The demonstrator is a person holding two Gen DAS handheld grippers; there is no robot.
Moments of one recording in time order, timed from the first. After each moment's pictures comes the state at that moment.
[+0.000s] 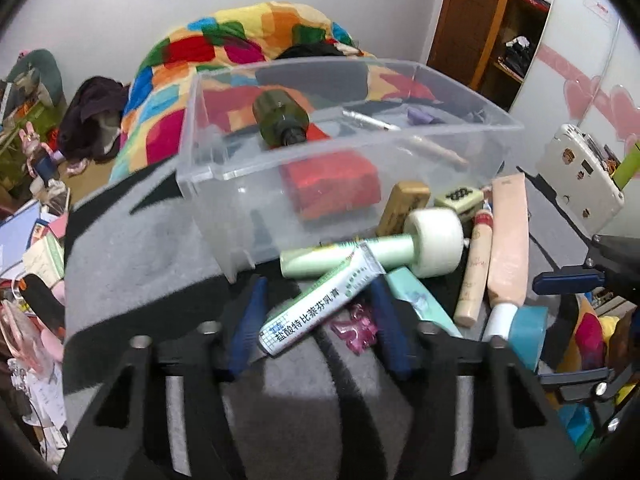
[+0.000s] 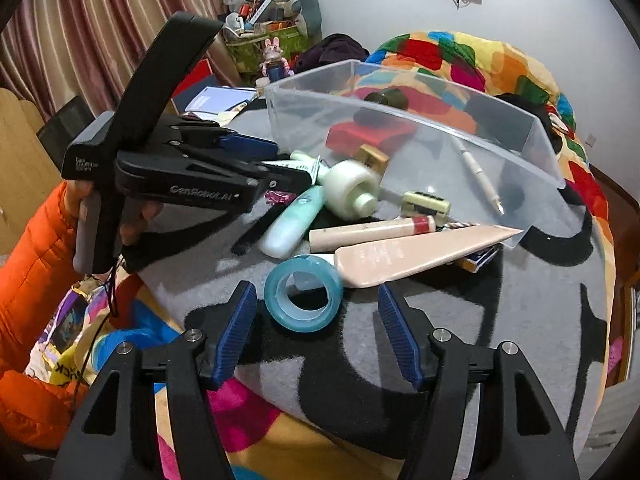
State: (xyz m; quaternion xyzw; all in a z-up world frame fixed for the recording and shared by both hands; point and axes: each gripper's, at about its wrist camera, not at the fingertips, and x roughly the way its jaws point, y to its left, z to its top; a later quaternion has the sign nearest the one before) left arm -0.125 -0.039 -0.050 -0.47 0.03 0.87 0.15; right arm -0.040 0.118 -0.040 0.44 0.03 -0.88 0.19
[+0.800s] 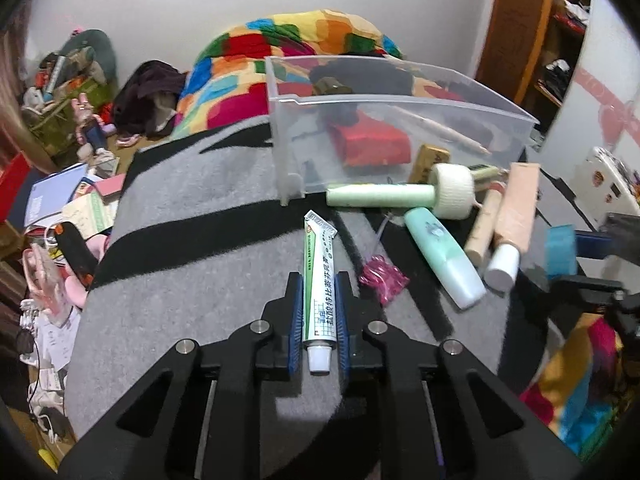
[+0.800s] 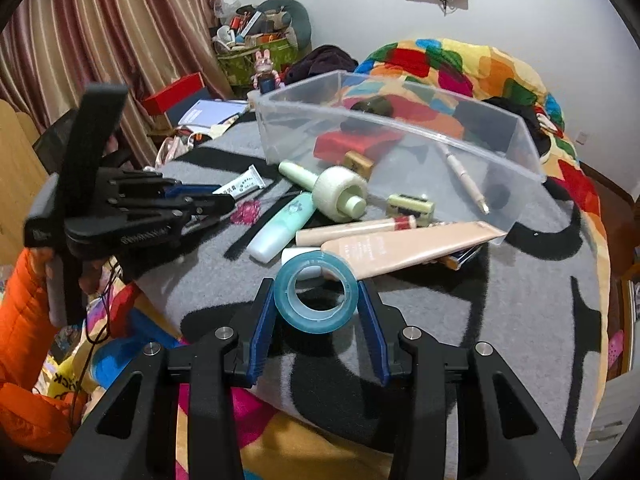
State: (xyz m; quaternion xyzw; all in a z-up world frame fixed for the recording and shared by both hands) left arm -0.065 -0.053 -0.051 -0.44 0.01 0.90 0.04; right arm -0.032 0.130 -0.026 0.42 0.01 -0.89 0.17
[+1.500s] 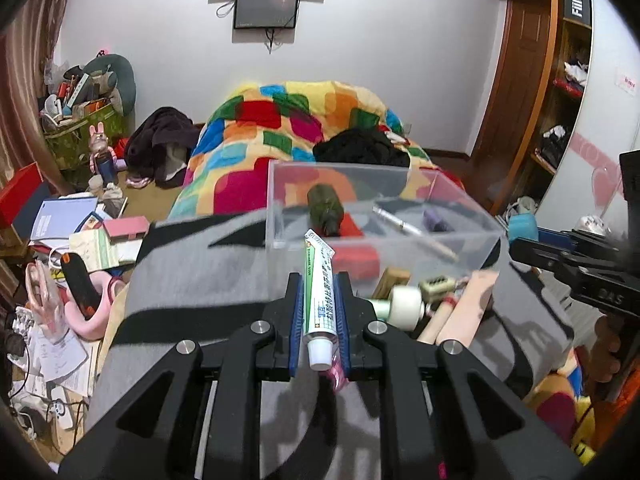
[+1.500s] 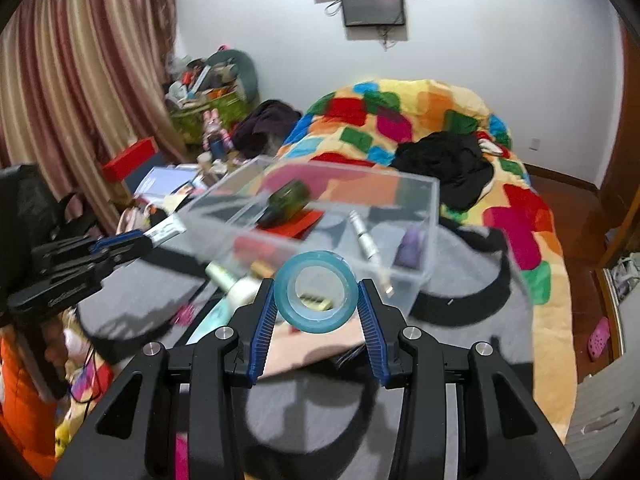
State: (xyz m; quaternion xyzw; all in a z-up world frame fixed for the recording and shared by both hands) left arm -0.069 -0.045 0.026 -0.34 -0.04 0.94 0.04; right arm -0.077 0.192 0.028 0.35 -0.04 -0.93 0.08
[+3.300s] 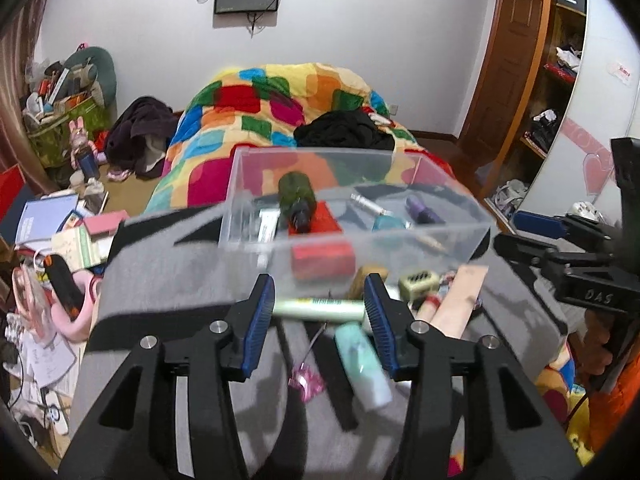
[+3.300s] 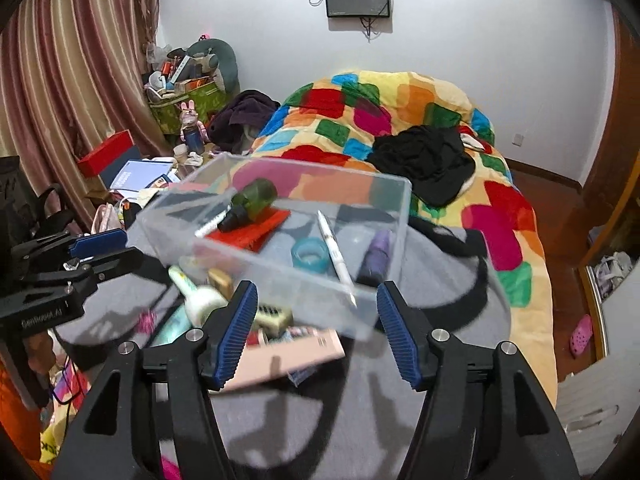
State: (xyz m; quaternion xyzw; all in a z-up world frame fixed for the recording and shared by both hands) left arm -0.087 -0.029 0.012 -0.38 -0.03 0.92 0.06; right arm -0.083 0.204 0.017 0.38 -0.01 -0.92 0.05
